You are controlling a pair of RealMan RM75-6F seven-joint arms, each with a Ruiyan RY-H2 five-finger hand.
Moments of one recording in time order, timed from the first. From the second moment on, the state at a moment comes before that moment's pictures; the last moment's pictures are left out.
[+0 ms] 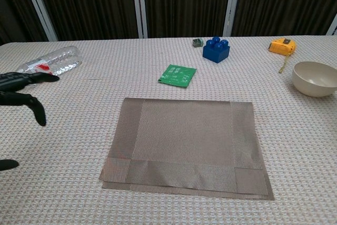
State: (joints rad) left arm -0.28 -1.35 0.04 -1.62 1.79 1.23 0.18; right arm 0.14 -1.11 0.10 -1.78 -1.51 1.50 0.00
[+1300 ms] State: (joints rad) left arm -0.41 -1.76 0.03 -1.26 1.69 1.10 0.29; right arm 0.13 -1.09 0.08 -1.76 -1.54 1.49 0.01
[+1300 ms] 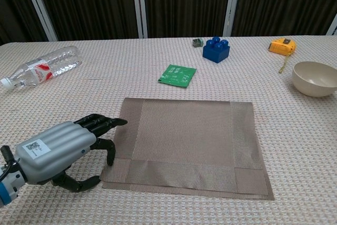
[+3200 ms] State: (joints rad) left arm -0.47 -1.51 -0.08 -1.71 1.54 1.13 0.49; right arm 0.11 -1.06 0.08 -1.80 -1.57 1.52 0.03
